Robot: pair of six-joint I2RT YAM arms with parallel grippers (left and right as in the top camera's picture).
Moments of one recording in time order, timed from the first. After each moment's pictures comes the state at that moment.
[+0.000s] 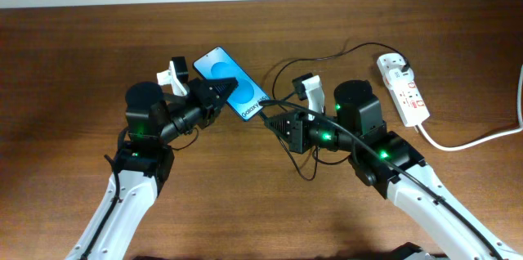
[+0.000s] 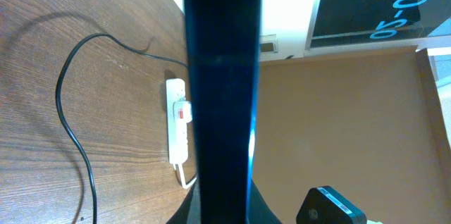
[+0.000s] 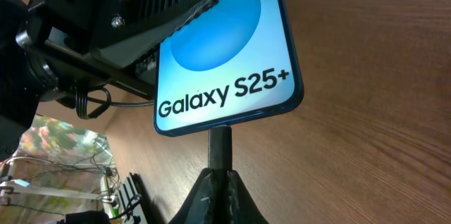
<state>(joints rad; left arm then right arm) -0.17 1.28 0.73 0.28 0.70 -1.24 0.47 1.24 0.88 -0.14 -0.63 0.47</state>
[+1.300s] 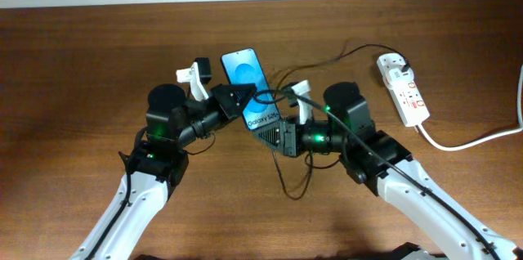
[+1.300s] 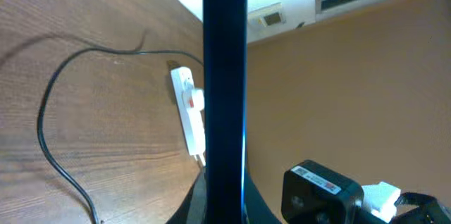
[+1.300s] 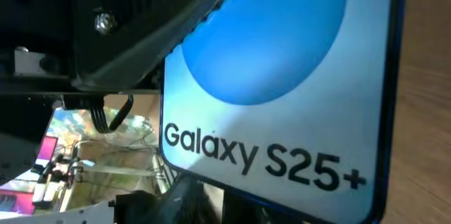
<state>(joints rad) -0.30 1.27 0.75 0.25 0.62 -1.06 0.49 1.30 0.85 -0.08 -0.76 0.60</state>
